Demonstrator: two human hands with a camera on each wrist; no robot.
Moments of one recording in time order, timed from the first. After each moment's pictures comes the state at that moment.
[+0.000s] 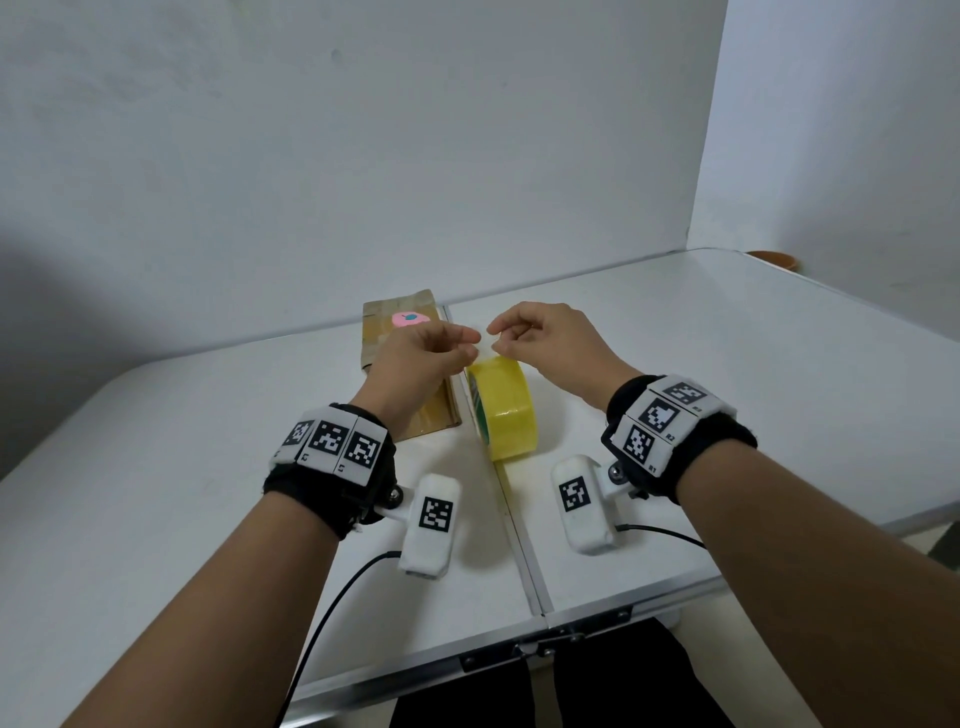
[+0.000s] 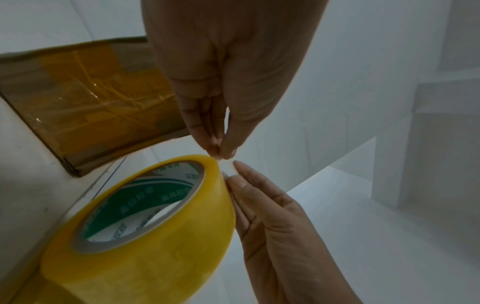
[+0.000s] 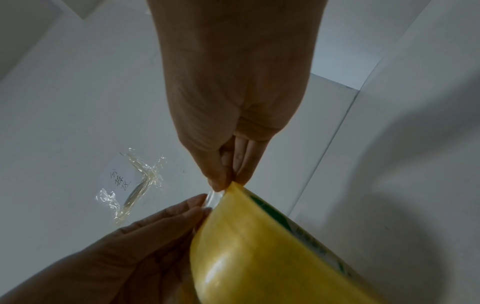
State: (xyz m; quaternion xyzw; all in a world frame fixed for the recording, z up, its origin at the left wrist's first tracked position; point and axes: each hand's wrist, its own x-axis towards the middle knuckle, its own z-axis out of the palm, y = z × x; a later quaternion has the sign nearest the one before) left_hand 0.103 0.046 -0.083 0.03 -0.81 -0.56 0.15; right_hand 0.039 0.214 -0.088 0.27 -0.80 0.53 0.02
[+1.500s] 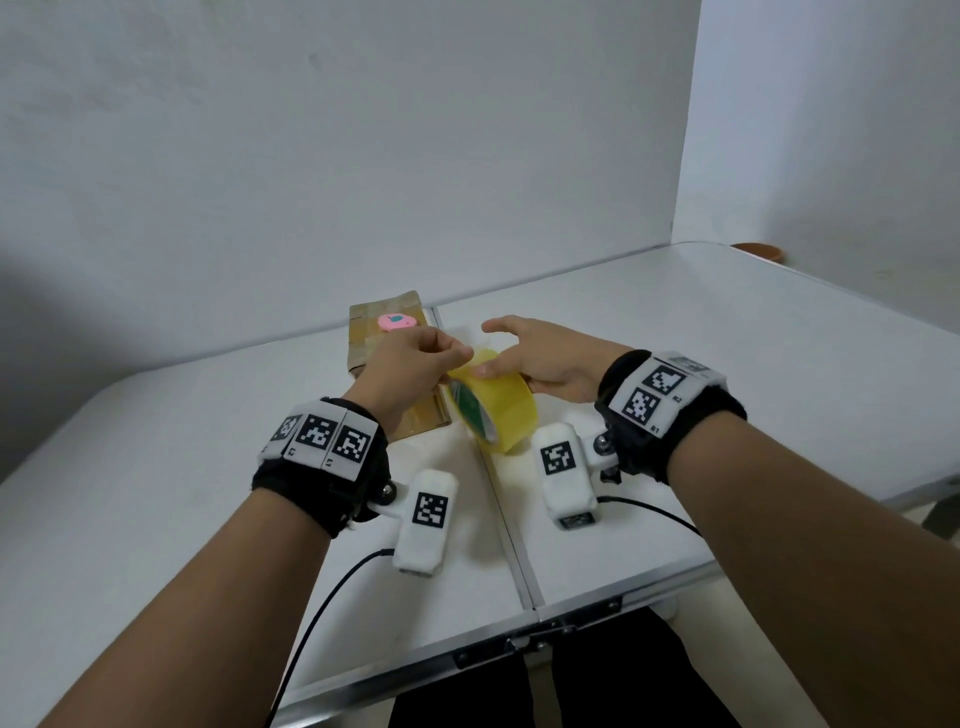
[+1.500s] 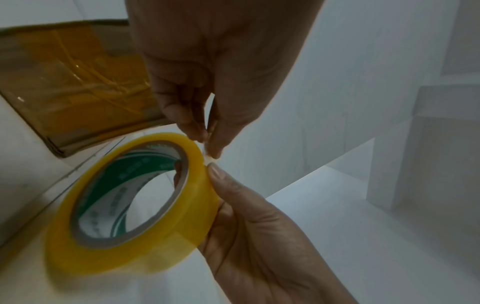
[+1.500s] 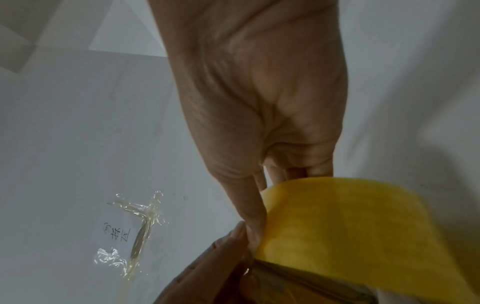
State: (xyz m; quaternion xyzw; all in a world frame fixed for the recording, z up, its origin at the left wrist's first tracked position) left_hand 0.103 0.058 -0.076 0.07 -0.84 -0.53 0.12; right_hand 0.050 0.215 -0.072 0.16 -0.75 0.58 -0.28
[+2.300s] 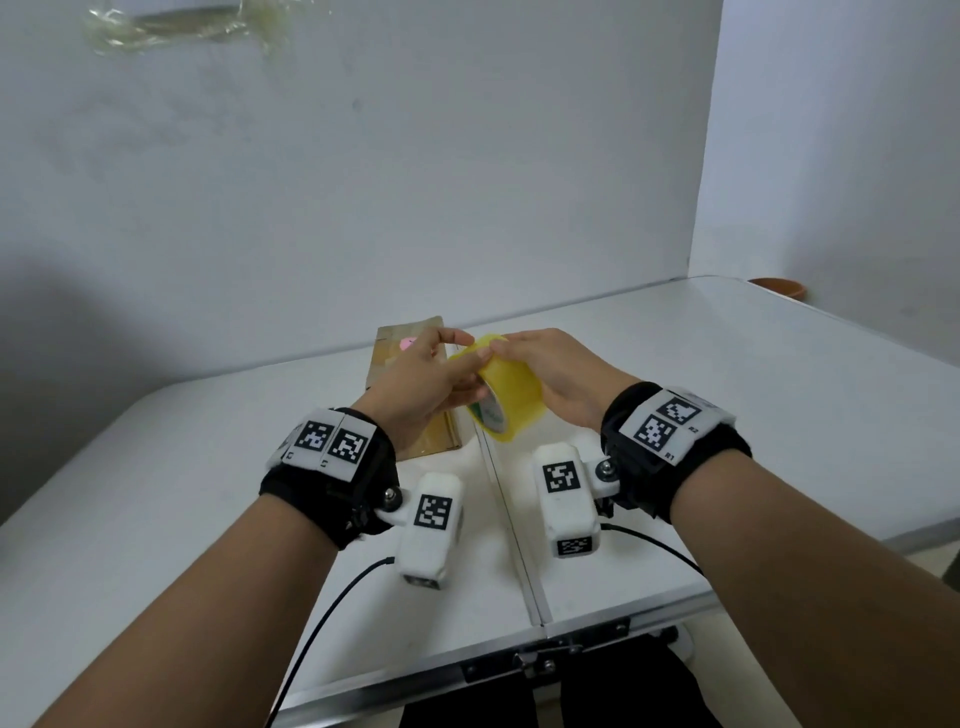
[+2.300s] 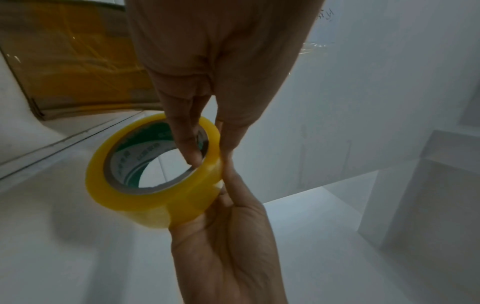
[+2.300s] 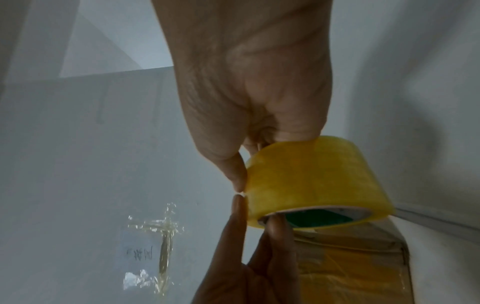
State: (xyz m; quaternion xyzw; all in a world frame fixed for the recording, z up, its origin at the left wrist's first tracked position) left_hand 0.119 0.060 -0.059 0.05 -0.72 -0.69 0.07; right_hand 0.064 0.210 -0.063 0.18 -0.66 0.70 -0.20
